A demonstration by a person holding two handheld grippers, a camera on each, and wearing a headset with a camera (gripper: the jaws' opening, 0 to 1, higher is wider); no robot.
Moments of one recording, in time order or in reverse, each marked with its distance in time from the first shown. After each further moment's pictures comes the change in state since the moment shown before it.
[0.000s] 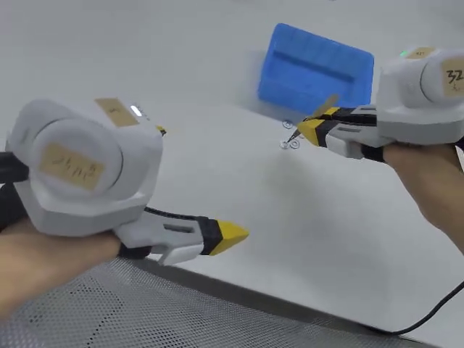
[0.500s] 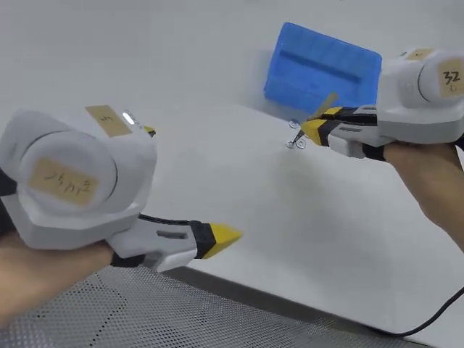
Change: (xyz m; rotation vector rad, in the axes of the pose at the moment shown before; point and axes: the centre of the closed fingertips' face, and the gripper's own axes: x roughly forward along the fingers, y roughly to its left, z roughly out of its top) left arm -0.013 0.006 -0.010 0.008 0.021 0.056; right arm 0.005 0.000 -0.001 -0.014 0.009 -0.006
